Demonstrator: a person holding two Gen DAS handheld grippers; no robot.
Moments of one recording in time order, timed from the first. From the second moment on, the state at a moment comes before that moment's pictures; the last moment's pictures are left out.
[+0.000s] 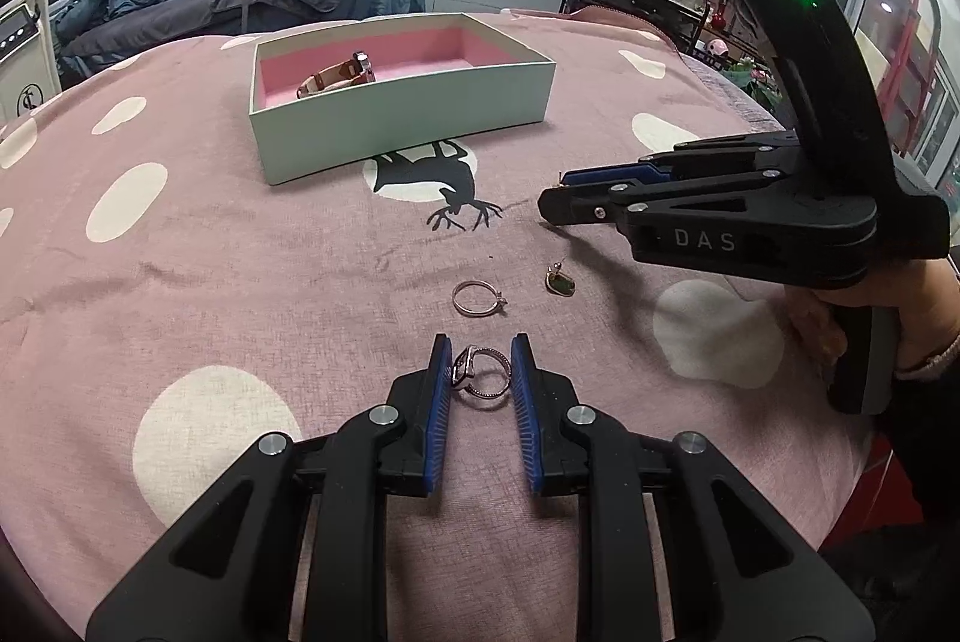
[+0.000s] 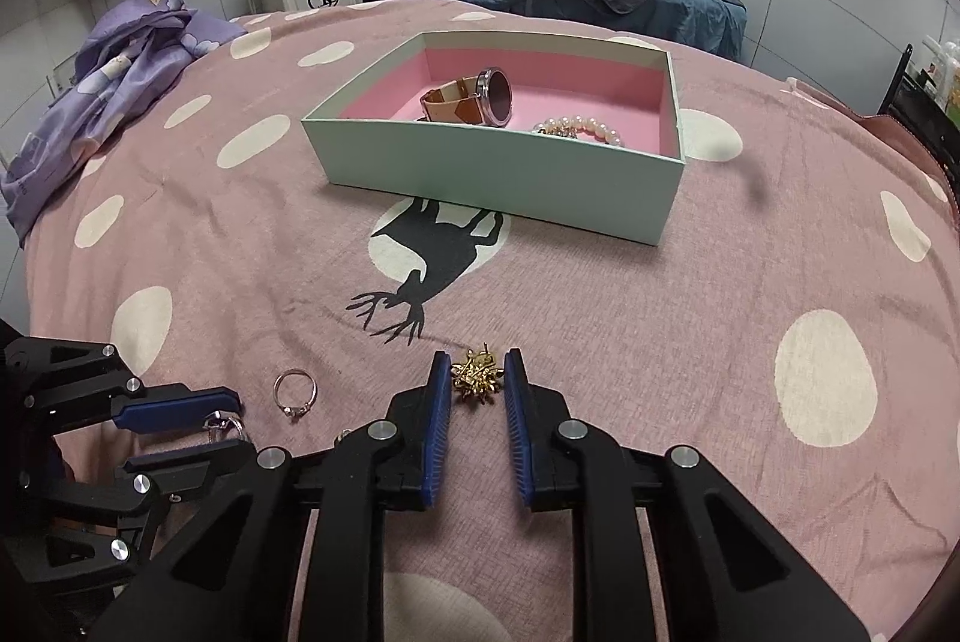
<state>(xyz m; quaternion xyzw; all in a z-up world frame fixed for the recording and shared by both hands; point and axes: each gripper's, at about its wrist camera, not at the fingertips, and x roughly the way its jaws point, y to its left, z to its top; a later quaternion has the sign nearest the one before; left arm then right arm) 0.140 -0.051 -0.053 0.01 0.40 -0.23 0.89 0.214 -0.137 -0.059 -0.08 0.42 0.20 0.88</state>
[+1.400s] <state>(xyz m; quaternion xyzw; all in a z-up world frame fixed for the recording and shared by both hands) 0.313 -0.038 -0.001 0.05 0.39 -0.17 0.90 0.311 -0.124 -0.009 -0.06 0.38 0.19 0.90</state>
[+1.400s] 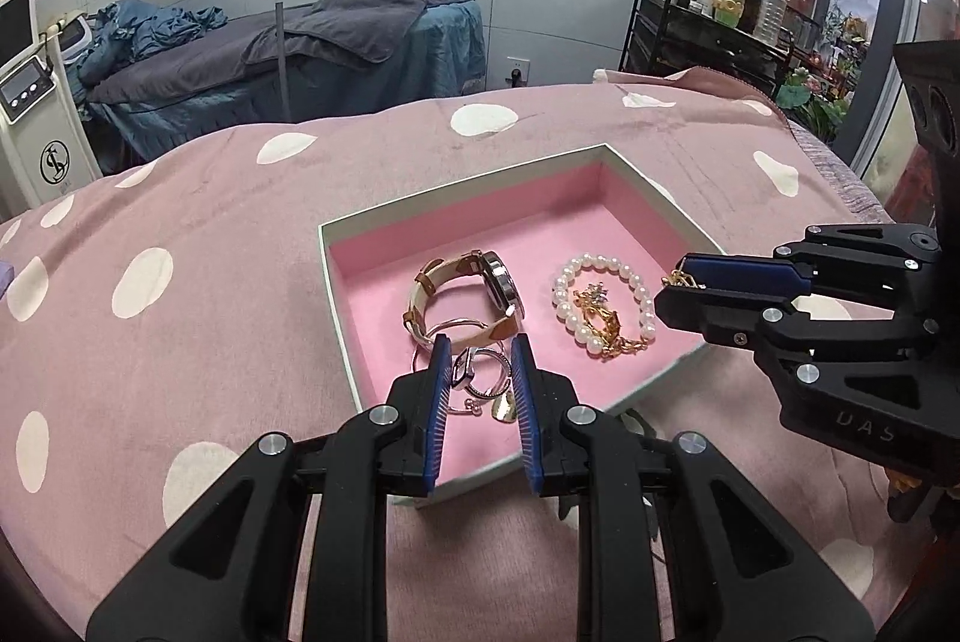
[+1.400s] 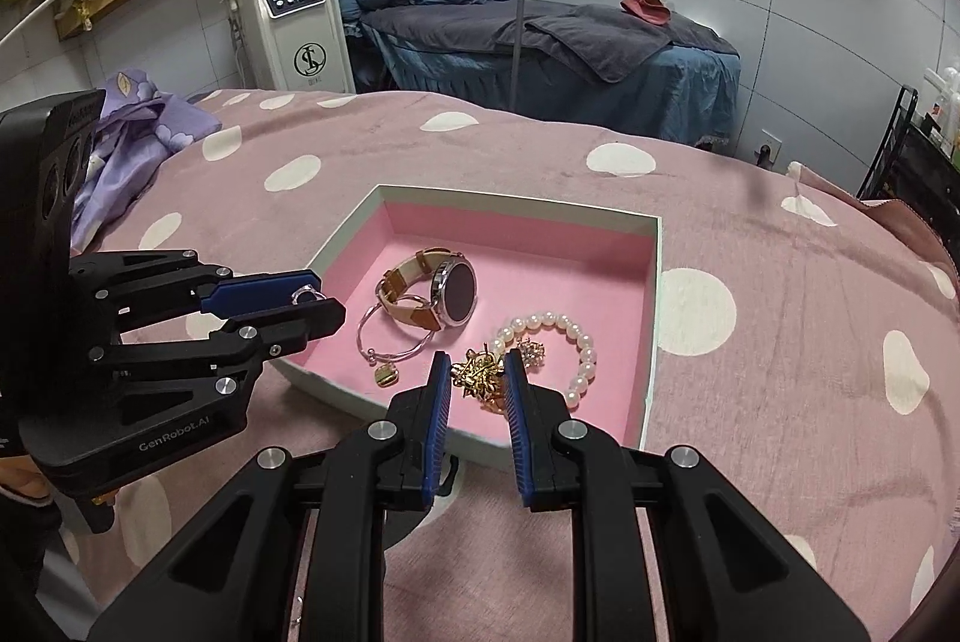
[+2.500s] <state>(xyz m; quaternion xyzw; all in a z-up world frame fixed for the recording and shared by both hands) 0.312 -0.042 -0.002 0.08 0.35 -0.14 0.92 0.328 -0.119 -0.021 -0.11 0.38 0.16 0.91</state>
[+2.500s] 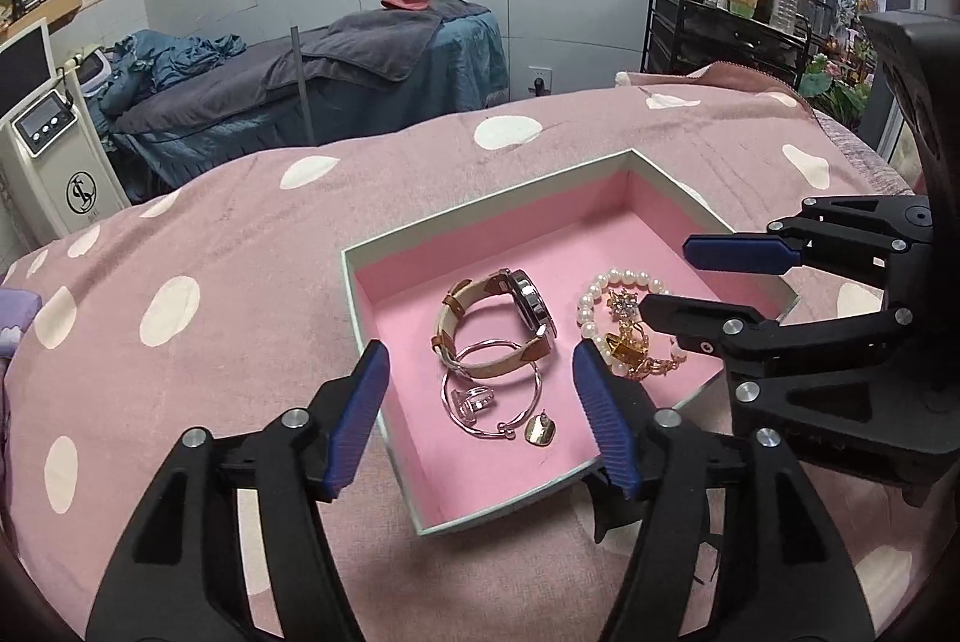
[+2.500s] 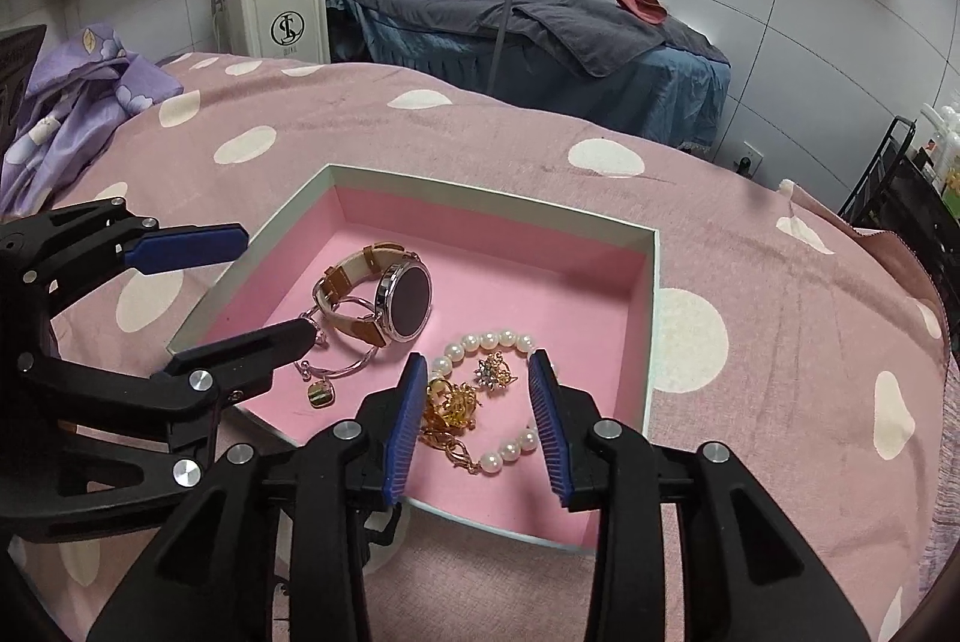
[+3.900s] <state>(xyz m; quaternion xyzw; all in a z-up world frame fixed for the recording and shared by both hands) 0.144 -0.033 -0.045 0.07 0.36 -0.18 0.91 0.176 -0.138 -0.057 -0.12 0.41 0.23 0.88</state>
